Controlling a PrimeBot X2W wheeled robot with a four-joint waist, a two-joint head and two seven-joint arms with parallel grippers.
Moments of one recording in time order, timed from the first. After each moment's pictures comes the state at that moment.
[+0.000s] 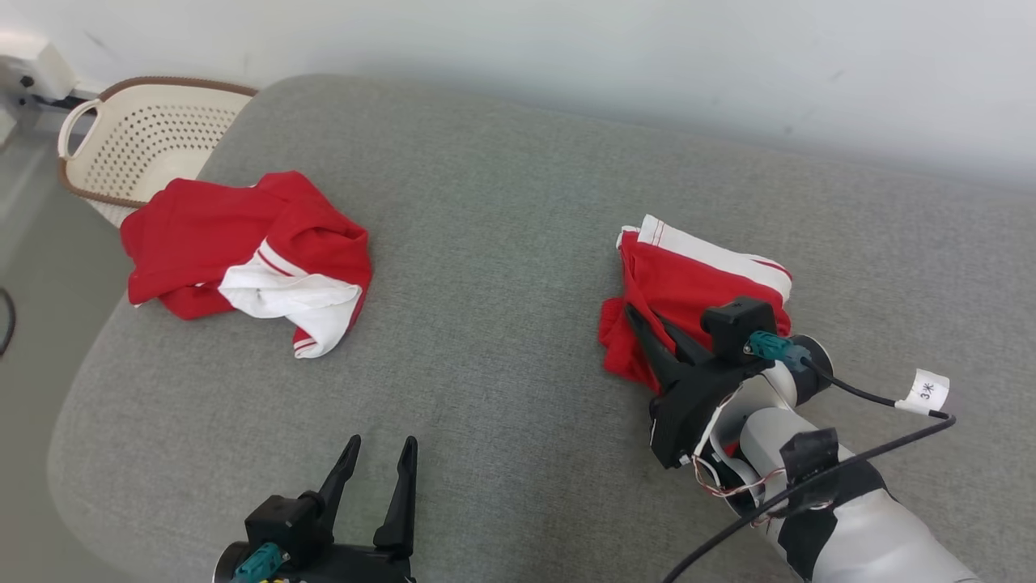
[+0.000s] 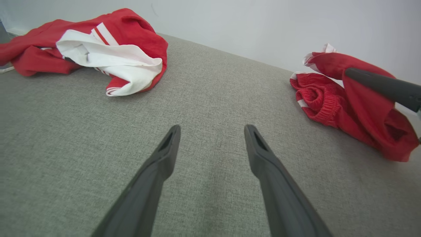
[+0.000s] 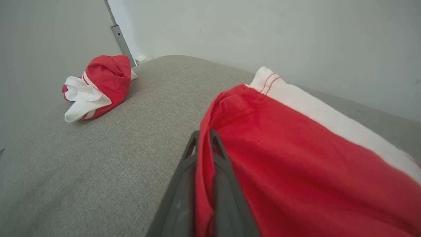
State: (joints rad) left arm -0.27 0.05 -0.30 0.35 -0.34 0.04 -0.26; right arm -0.76 -0.22 0.89 0.82 0.59 0.13 -0.26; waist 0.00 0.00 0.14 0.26
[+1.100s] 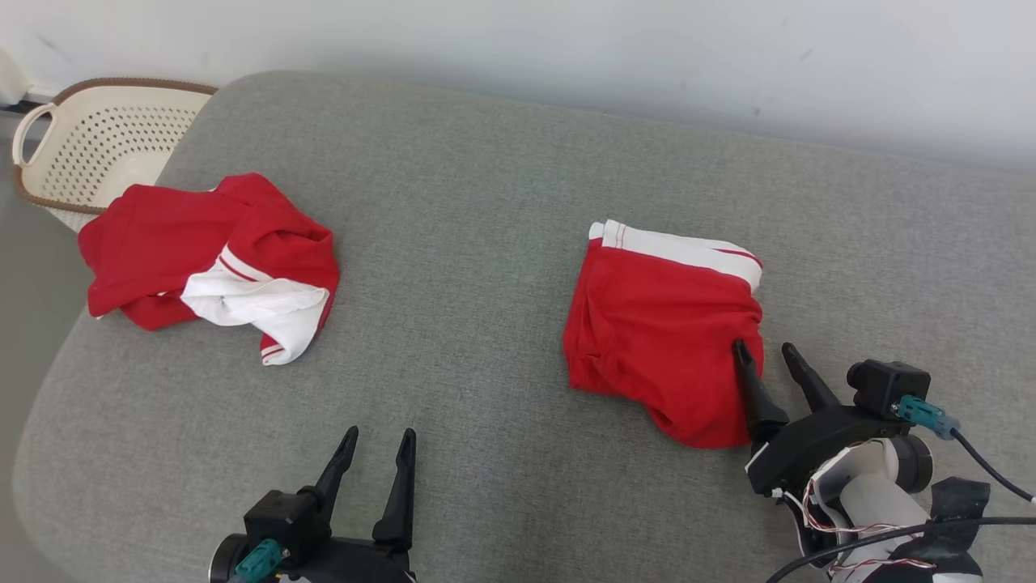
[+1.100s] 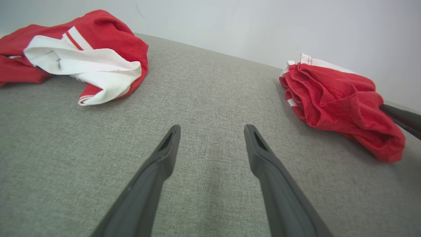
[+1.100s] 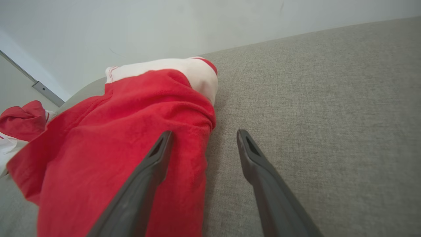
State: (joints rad) left arm -0.27 0.05 -0.30 0.32 -0.31 0.05 -0.26; right arm -0.52 -0.27 0.51 0.72 0.66 0.13 -0.26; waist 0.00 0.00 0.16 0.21
